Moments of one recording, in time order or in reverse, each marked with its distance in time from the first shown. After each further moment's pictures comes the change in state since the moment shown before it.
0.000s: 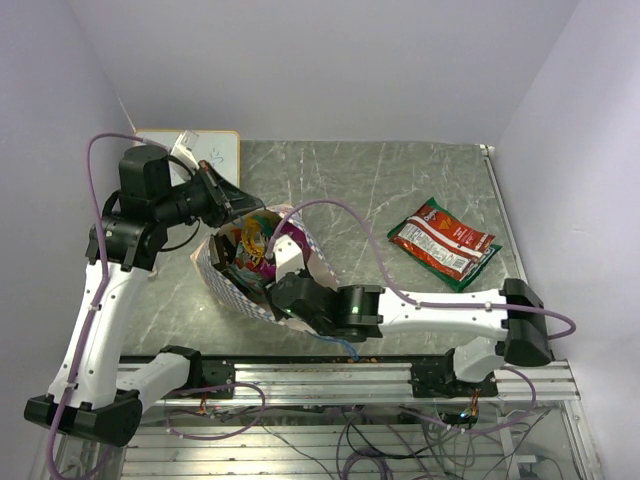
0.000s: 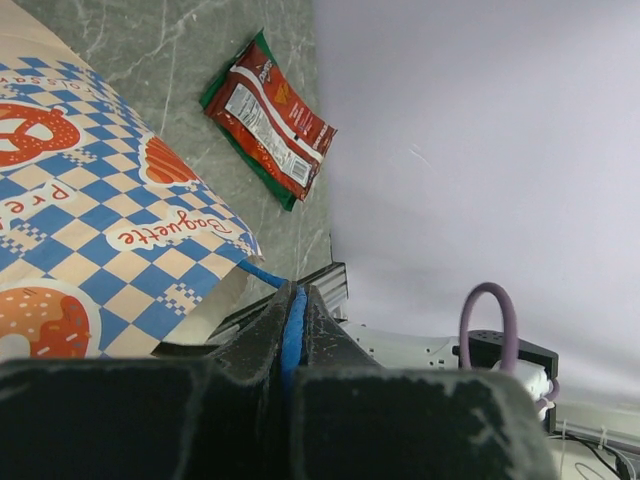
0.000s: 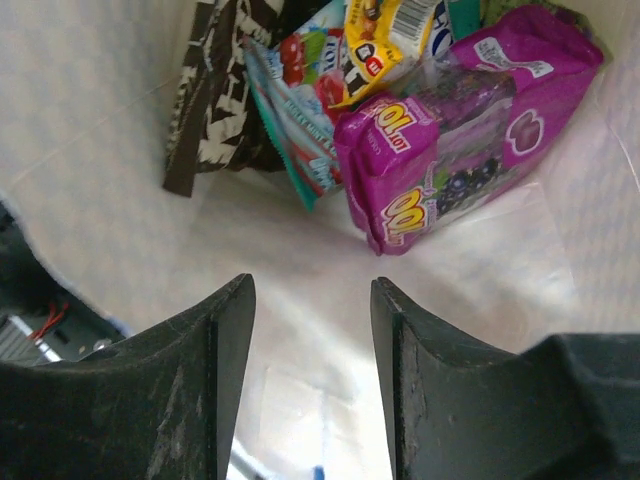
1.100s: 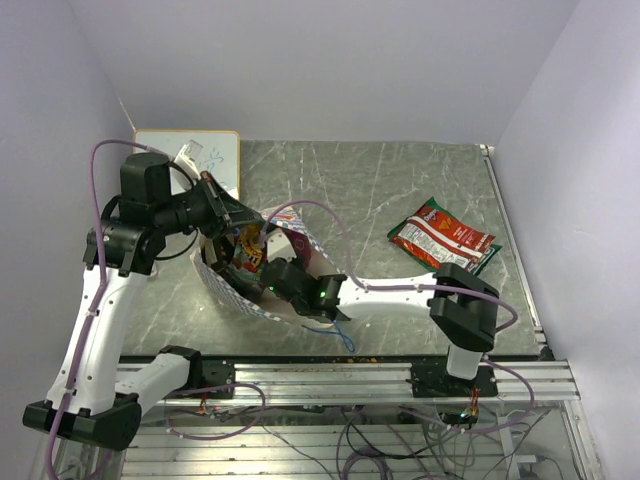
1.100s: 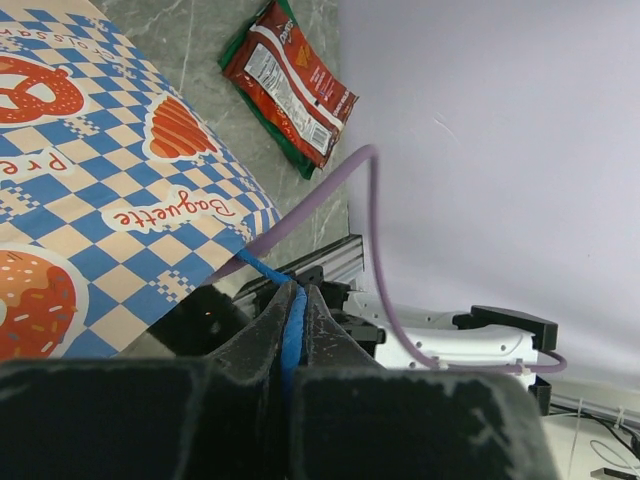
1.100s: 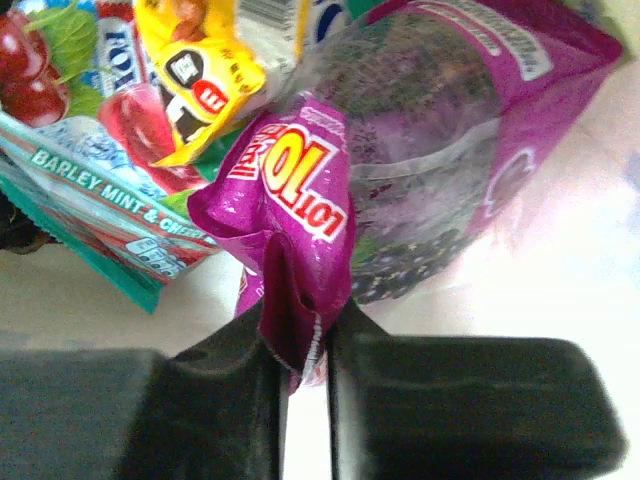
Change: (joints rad) left arm 0.000 -0.026 -0.018 -0.097 0.023 0.055; right arm -0.169 0.320 -0.047 0.306 0.032 -0.135
